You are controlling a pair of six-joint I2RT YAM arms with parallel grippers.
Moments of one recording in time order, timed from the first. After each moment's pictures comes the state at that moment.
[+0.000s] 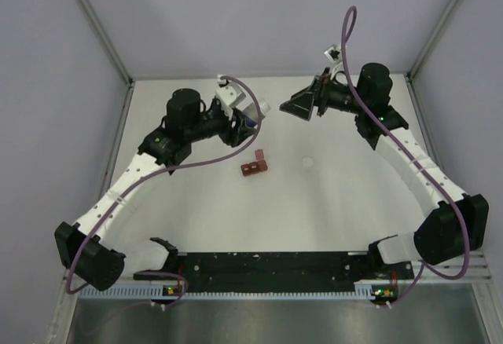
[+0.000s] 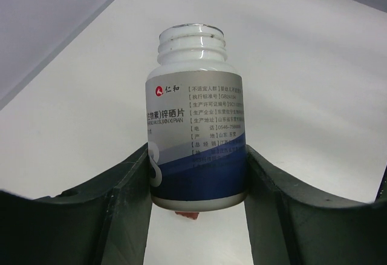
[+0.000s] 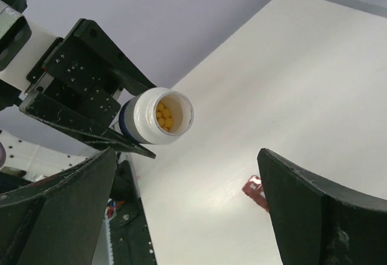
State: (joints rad) left arm -0.51 1.24 1.24 -0.28 0.49 0.15; right arm 0.32 1.39 1.26 0.08 -0.87 0.54
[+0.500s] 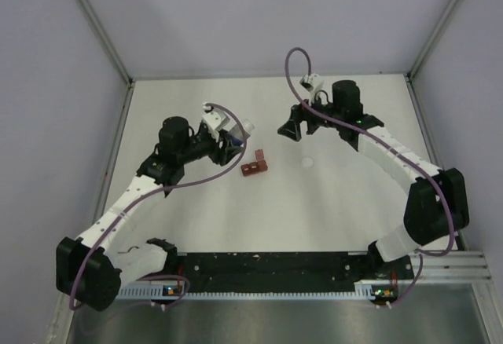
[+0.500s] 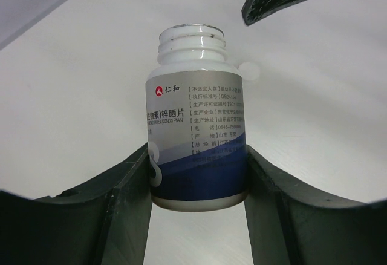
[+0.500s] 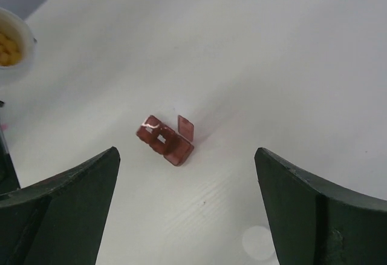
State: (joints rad) left arm -0.39 1.10 0.87 -0.06 0.53 0.14; right arm 0.35 1.49 1.18 -0.09 -0.66 0.05
